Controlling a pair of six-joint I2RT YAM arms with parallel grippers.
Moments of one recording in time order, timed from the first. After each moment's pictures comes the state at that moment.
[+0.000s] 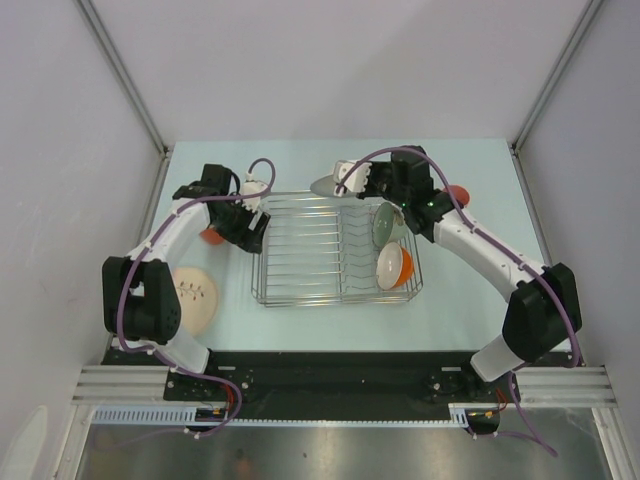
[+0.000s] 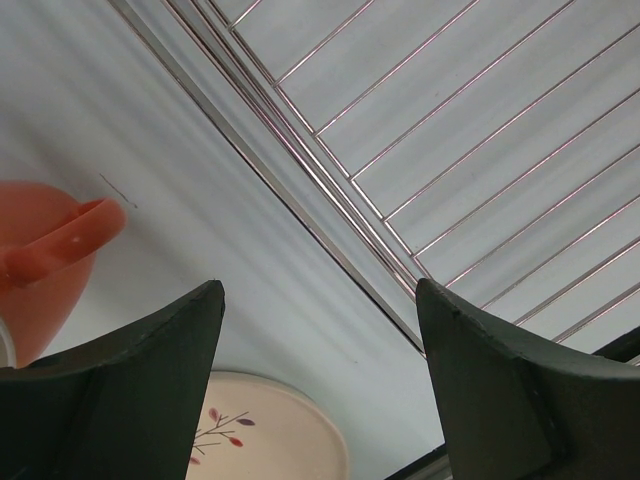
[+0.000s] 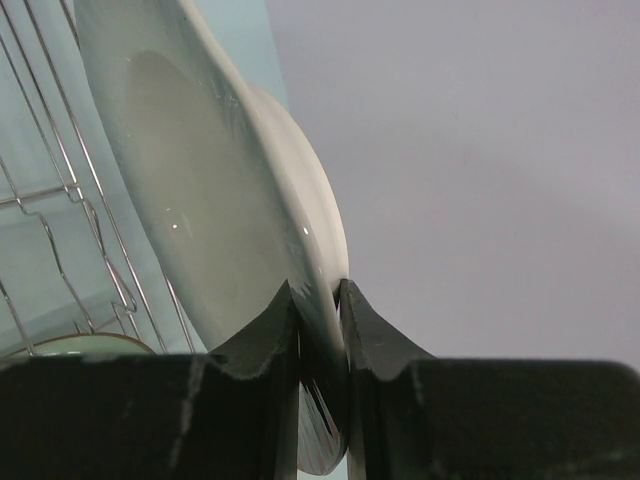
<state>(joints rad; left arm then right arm) -0.13 1.60 1.24 -0.82 0.32 0.41 0.54 1.54 1.29 -0.04 -0.13 -1.09</state>
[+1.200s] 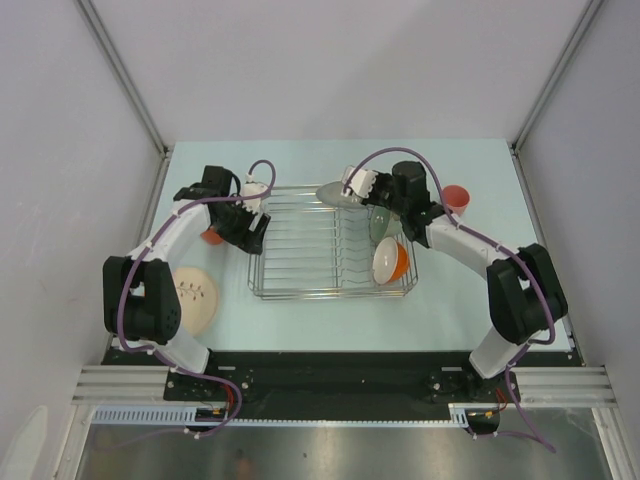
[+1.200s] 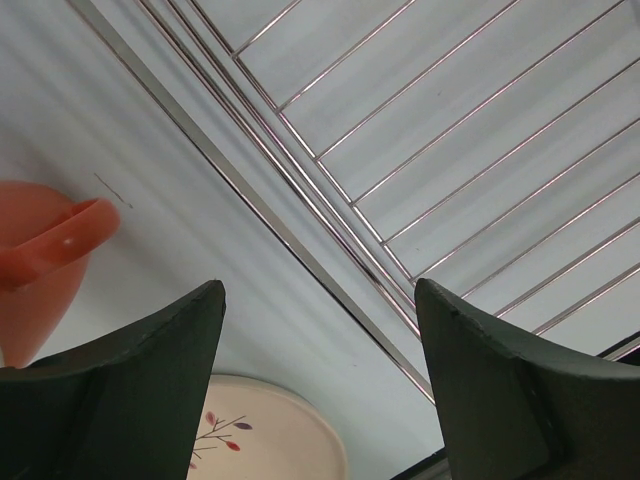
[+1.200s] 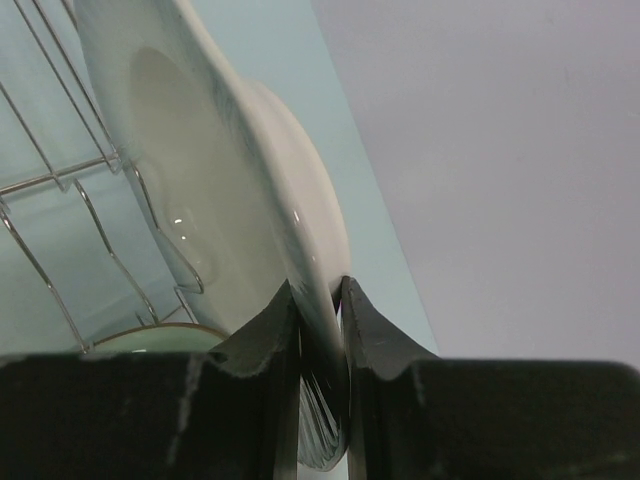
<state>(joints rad) -0.13 1.60 1.22 -0.80 0.31 0.40 0.47 1.66 1.15 0.19 -0.14 -0.94</state>
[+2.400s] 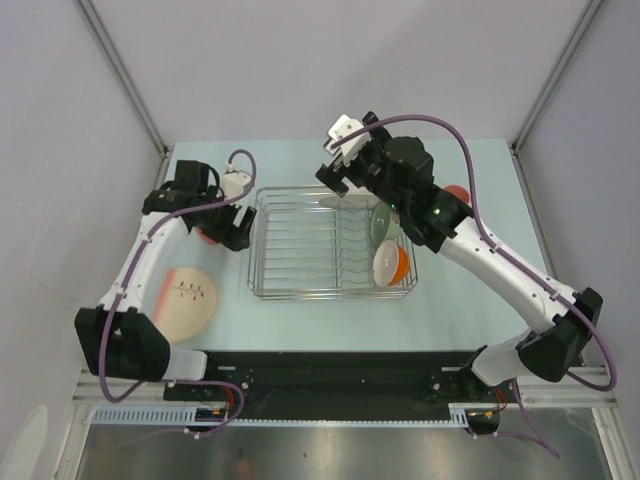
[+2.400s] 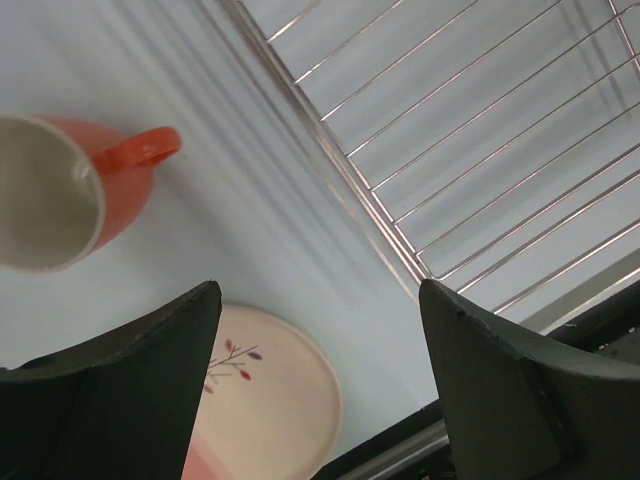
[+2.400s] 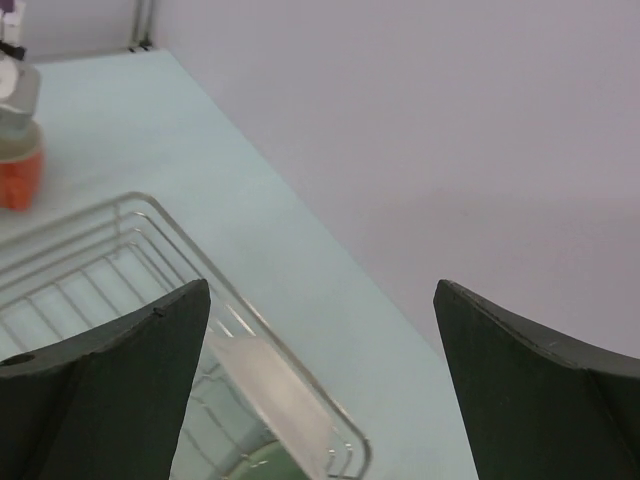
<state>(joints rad) -0.11 1.40 1.26 -0.93 0.30 0.40 0.73 1.45 1.50 -0.10 0.07 -0.53</state>
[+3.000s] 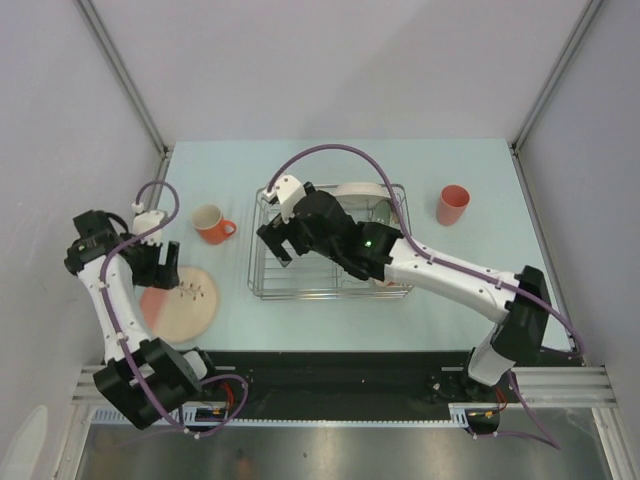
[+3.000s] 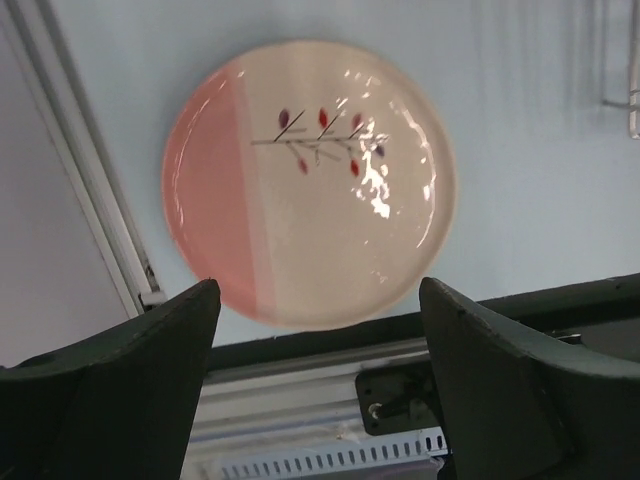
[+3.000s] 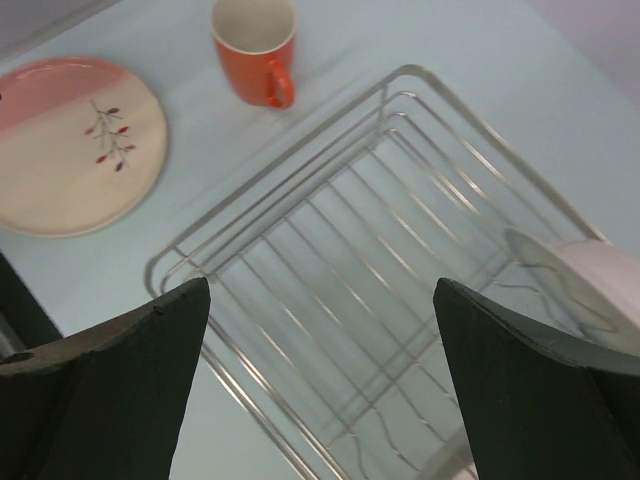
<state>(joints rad) 0.52 1.14 1.11 -1.13 0.34 0.67 1.09 1.60 1.54 -0.34 0.28 -0.02</state>
